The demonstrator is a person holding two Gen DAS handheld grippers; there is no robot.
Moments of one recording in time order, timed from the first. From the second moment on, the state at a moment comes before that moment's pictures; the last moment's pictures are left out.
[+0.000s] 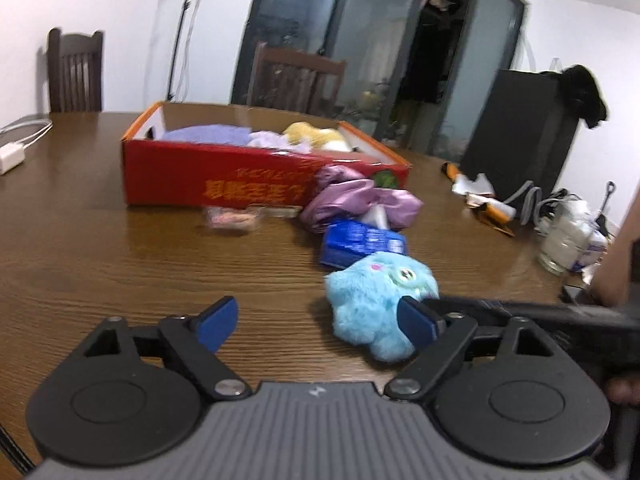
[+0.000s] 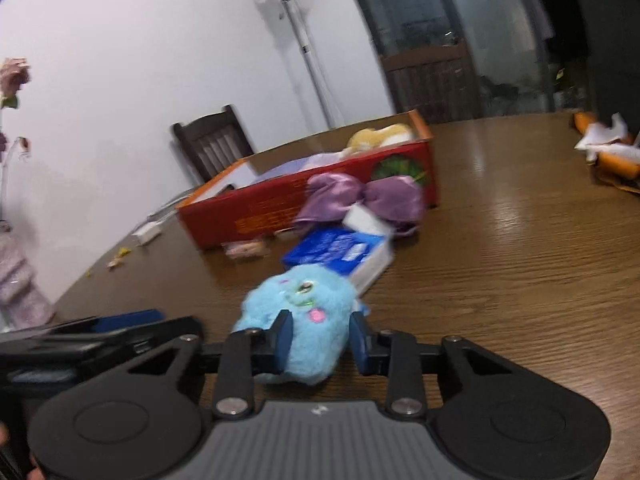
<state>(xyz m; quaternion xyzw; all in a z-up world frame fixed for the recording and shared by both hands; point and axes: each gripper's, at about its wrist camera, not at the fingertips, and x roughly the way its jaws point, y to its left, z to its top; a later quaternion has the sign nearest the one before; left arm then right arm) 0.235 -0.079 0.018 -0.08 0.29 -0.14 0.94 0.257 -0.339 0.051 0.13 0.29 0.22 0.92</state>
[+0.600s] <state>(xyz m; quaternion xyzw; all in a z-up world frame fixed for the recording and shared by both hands) 0.255 -0.053 0.001 -0.19 0.35 -0.20 0.89 0.286 -0.334 0.046 0.20 0.33 0.28 0.88</state>
